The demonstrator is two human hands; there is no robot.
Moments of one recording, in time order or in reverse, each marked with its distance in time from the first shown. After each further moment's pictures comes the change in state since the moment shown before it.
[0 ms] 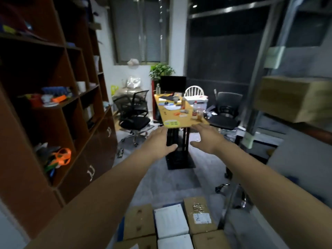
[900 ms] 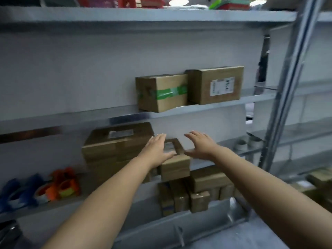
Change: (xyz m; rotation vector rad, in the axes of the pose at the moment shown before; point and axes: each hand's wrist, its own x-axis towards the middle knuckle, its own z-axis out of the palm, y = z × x) left_hand -0.479 0.509 0.050 -0.387 -0.661 1.462; right_hand -0.807 -0.114 -0.152 -0.277 0.314 1.526
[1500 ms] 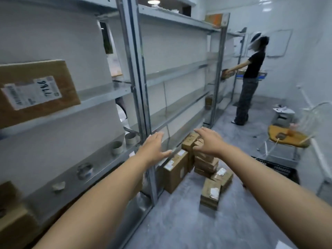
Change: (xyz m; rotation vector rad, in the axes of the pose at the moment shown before) left_hand 0.142 0.426 0.244 -0.134 -0.283 0.680; right_hand -0.267 0.413 -0.118 -0.155 0.135 0.796
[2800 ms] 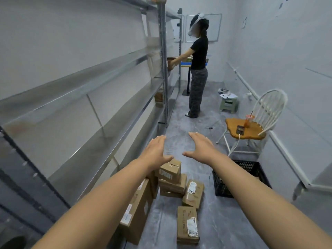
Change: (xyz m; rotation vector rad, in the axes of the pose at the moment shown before) left_hand 0.527 0.030 0.192 -0.132 -0.232 0.310; right_hand 0.347 0.305 0.057 0.143 0.060 0.450
